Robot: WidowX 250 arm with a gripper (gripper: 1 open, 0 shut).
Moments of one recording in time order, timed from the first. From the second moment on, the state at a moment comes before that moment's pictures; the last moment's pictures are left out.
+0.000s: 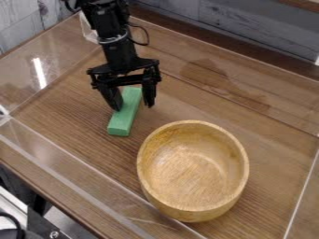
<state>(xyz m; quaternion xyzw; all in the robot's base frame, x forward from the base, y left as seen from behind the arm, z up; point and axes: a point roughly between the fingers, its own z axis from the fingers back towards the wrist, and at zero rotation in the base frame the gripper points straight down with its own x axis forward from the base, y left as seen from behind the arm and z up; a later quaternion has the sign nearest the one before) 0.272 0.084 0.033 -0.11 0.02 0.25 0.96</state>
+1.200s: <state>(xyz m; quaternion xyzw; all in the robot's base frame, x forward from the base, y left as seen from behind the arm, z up) 0.284 0.093 0.023 -0.10 -0.01 0.28 0.95</state>
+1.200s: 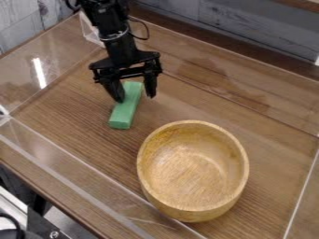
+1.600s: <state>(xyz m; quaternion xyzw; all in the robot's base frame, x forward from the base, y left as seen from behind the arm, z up) 0.285 0.094 0.021 -0.10 -0.01 0.30 0.95</state>
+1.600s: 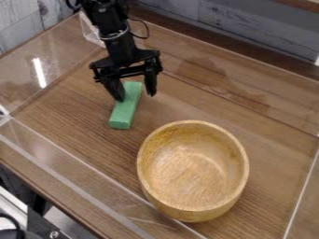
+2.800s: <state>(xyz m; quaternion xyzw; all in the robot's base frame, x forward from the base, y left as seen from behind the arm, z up) 0.284 0.098 0.020 -0.09 -0.01 0.34 0.94</state>
